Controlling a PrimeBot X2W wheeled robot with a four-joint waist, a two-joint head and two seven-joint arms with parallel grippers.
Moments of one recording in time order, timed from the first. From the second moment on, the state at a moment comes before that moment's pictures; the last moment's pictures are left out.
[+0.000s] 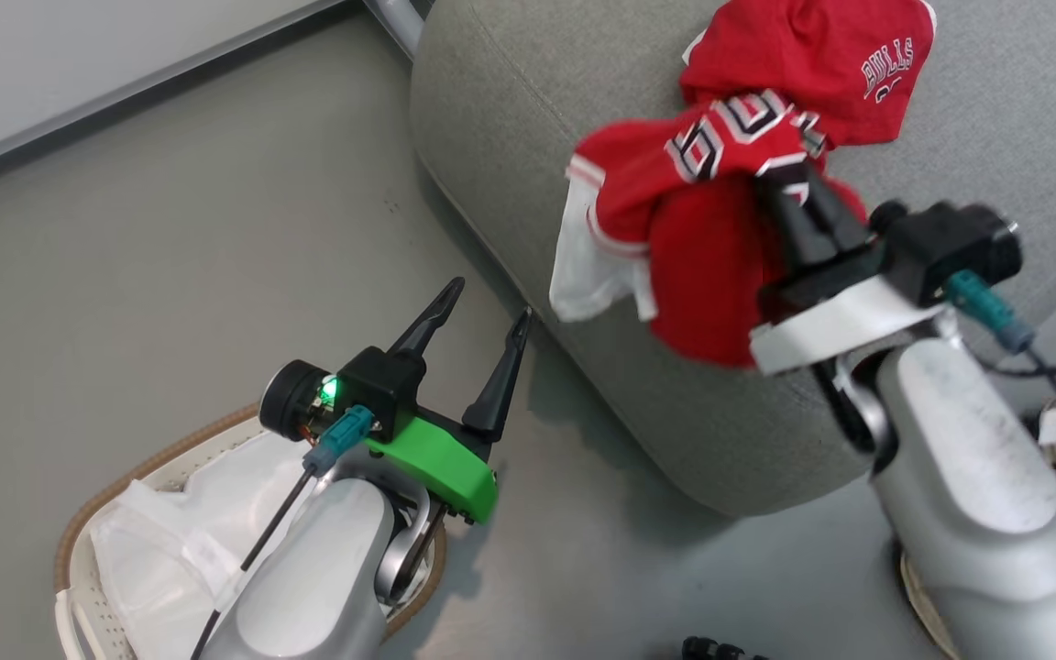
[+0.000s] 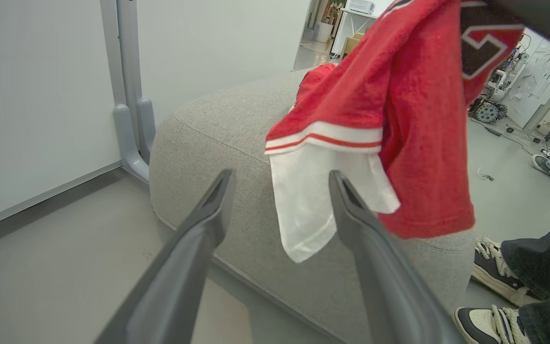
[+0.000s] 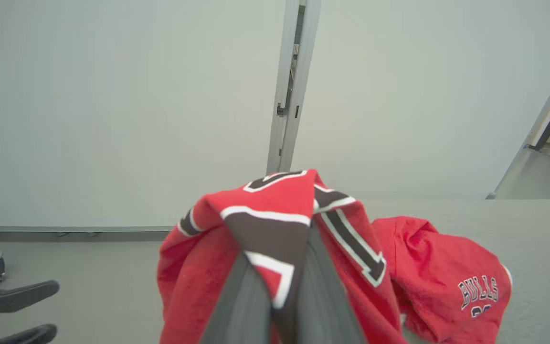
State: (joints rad) left arm -0.47 0.08 -0.56 0.44 -0.34 -0.13 -0.26; right arm -0.55 -0.11 0.25 0.23 0.20 0.13 -0.26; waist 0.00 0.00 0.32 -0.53
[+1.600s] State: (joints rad) left arm -0.47 0.11 -0.42 0.49 -0.31 -0.13 -0.26; right arm -0.63 -0.19 -0.34 0.57 0.00 0.13 -0.26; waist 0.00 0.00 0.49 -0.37
